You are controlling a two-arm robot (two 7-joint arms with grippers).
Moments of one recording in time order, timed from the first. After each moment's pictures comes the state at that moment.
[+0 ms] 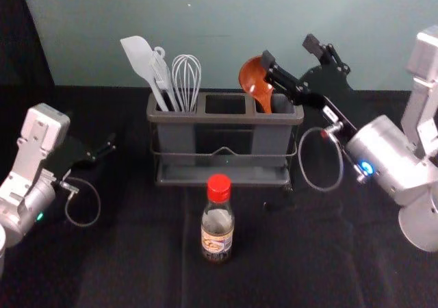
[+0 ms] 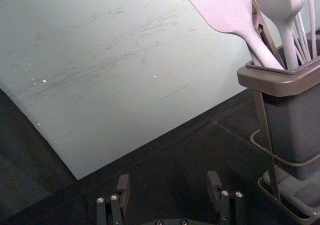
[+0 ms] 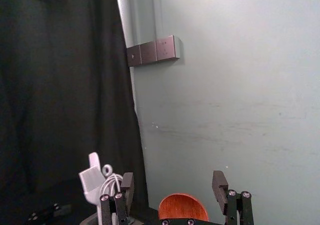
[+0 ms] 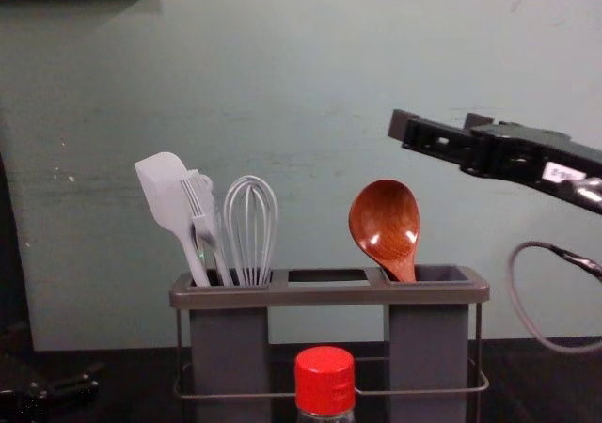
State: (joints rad) left arm -0.20 0.60 0.45 -1.41 -0.25 -0.12 0.03; right arm 0.19 0.27 -0.24 -1.68 0.41 -0.03 0.35
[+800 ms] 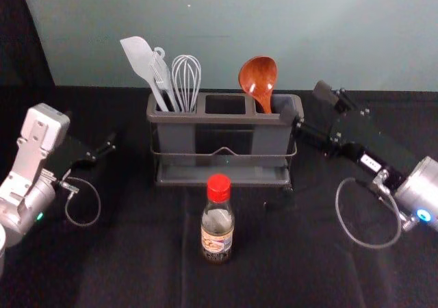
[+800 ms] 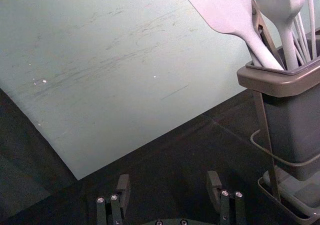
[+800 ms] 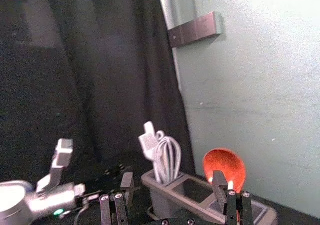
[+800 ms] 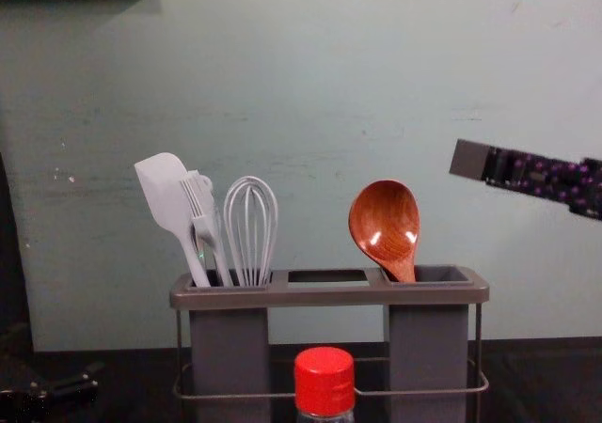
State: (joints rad) left arm -0.20 0.60 0.45 -1.41 -0.25 -0.12 0.03; right arm 0.02 0.49 -0.19 -1.83 0.66 0.04 0.54
